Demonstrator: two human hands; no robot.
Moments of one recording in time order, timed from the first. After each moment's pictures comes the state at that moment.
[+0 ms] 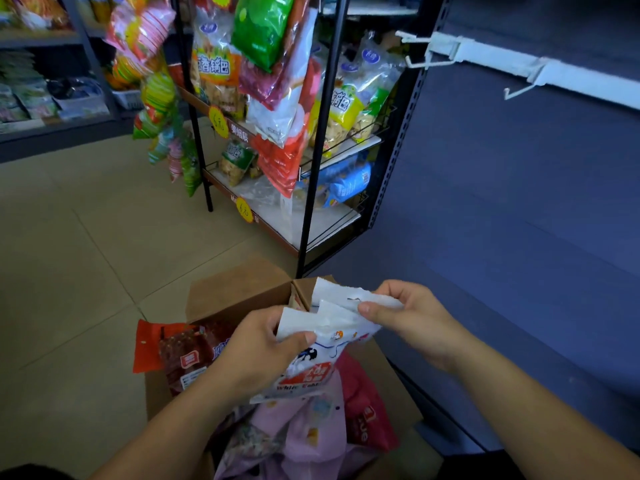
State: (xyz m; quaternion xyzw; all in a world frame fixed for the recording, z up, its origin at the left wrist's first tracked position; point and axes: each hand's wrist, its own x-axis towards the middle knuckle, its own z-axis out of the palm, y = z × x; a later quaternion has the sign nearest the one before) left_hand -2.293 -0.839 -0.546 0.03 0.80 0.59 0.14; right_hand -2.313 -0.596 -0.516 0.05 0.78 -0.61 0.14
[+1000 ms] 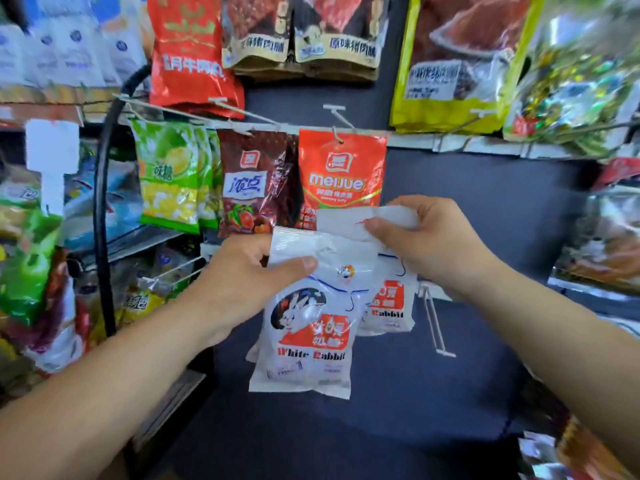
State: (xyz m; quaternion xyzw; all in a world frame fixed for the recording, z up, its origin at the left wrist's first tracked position) left_hand -2.291 -0.573 -0.163 0.35 0.69 0.63 0.04; right_hand -2.191 -0.358 -0.118 0.05 0.84 -0.42 -0.34
